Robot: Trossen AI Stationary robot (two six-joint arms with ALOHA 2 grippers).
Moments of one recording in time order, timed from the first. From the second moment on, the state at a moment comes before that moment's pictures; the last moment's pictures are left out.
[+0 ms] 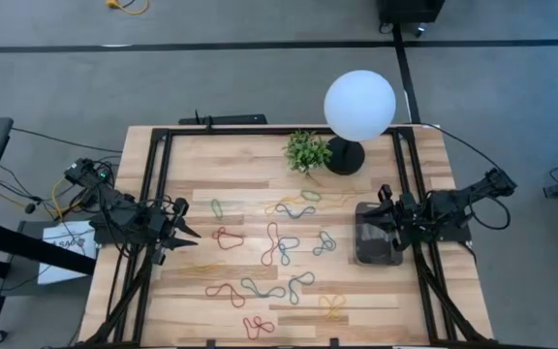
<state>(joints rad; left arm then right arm) -0.65 0.01 0.05 -0.05 -0.35 -0.05 0.42 0.01 0.00 0.10 0.29 0.13</state>
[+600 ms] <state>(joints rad) -0.65 0.01 0.05 -0.01 -0.42 -0.18 0.42 0.01 0.00 0.10 0.29 0.13</state>
